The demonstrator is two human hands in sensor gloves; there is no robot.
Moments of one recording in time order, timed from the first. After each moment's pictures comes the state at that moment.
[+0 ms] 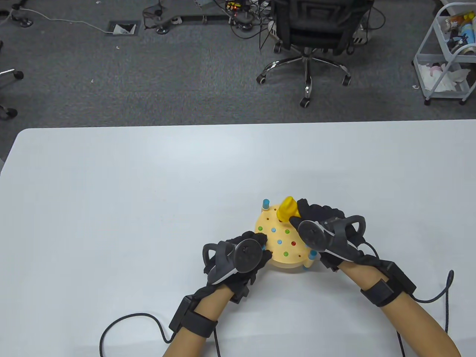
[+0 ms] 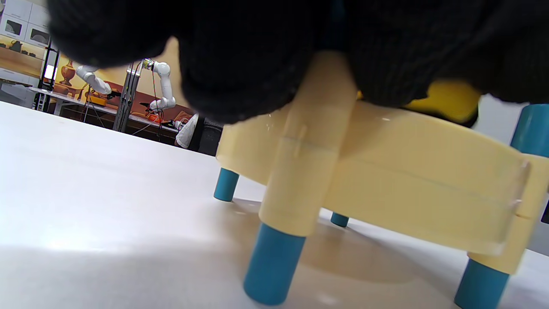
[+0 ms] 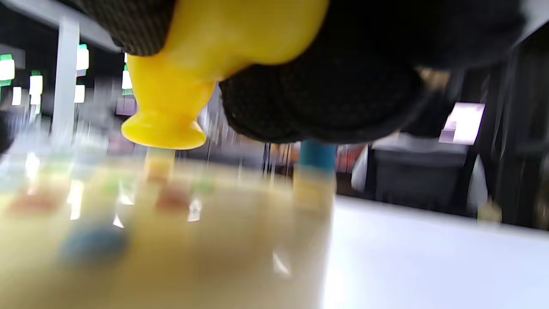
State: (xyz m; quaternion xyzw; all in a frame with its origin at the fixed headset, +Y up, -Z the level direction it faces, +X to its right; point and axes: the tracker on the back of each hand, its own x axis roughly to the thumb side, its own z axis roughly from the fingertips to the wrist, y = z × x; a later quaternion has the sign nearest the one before) left_hand -0.046 -0.734 -0.255 0.04 -0.19 0.17 0.97; right_hand 0.150 -0.699 -0.291 -0.15 0.05 -0.99 0.06
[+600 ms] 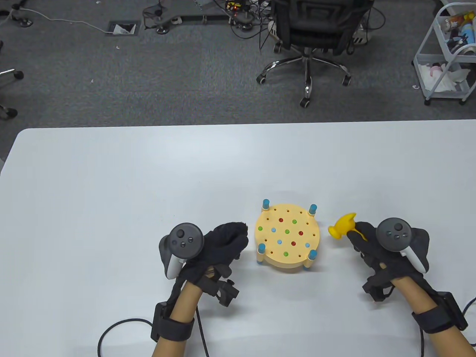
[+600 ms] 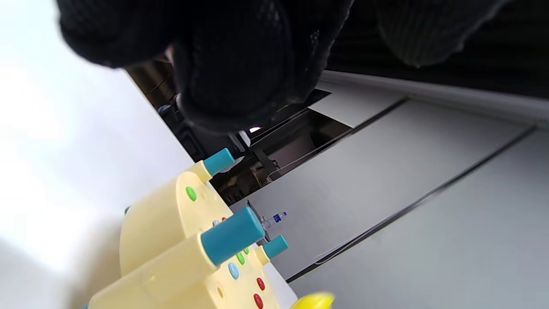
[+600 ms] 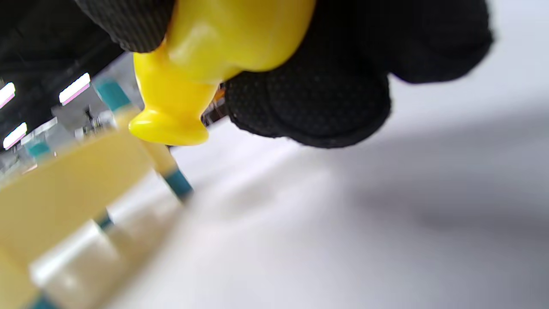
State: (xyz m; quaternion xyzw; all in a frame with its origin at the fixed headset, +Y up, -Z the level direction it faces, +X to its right) left_hand -0.130 -0.718 -0.266 -0.05 -0.15 0.53 0.83; right_hand 0.313 -0.758 -0.261 0.01 -0.07 -0.97 -0.25
